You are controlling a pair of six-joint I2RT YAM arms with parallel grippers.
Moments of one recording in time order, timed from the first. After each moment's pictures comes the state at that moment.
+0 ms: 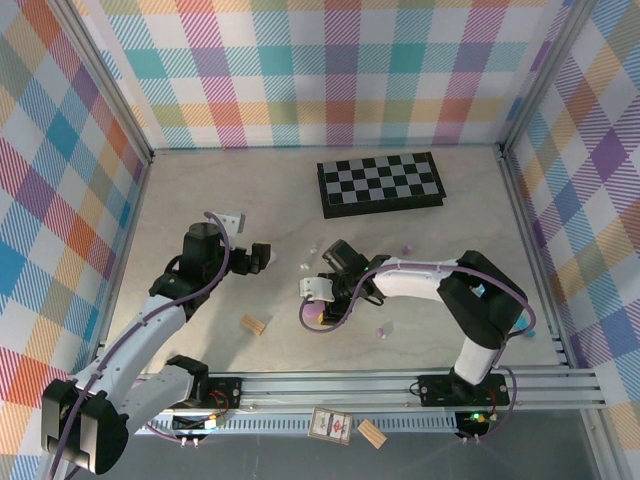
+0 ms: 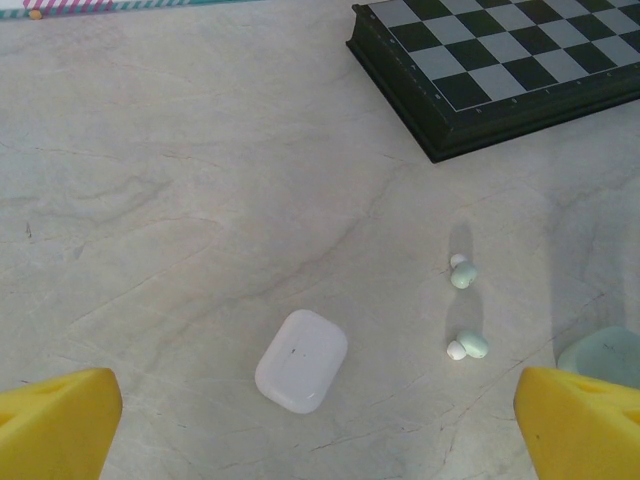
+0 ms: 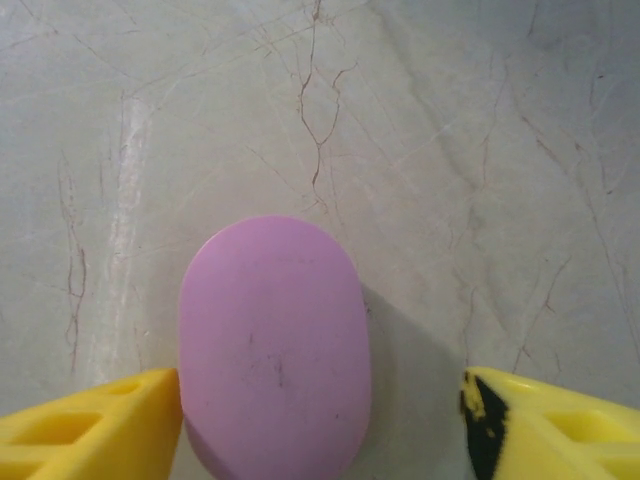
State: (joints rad) left arm -0.34 0.95 0.66 -0.27 0.01 -0.11; right arm 0.87 1.75 0.94 -0.27 -0.34 -0.77
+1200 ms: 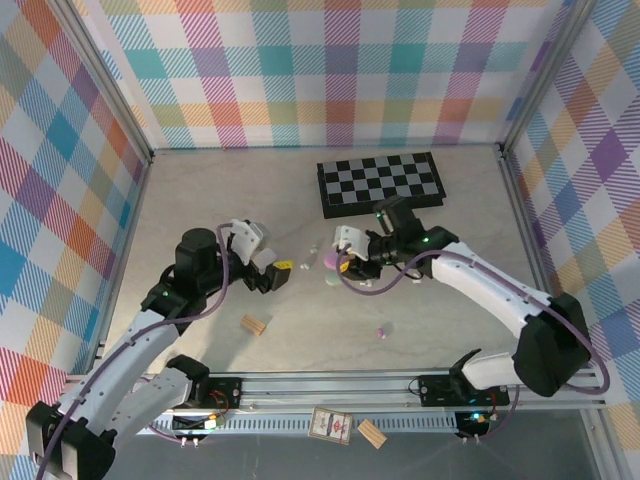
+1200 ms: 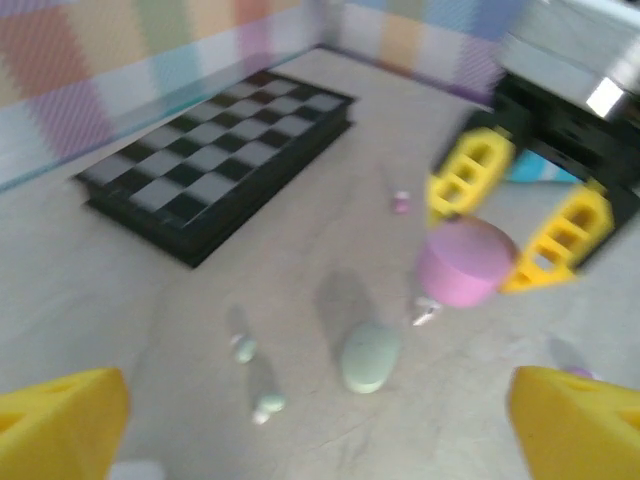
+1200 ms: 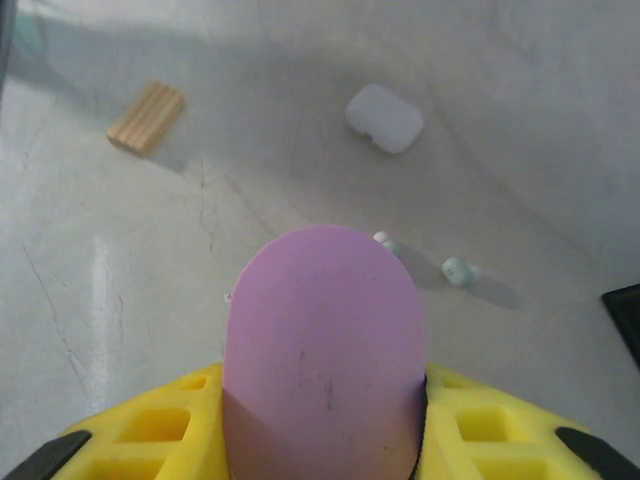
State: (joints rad) left arm -0.44 0.83 0.68 -0.20 0.47 0.16; right arm 0.63 1.34 1.04 -0.54 -0.52 -0.69
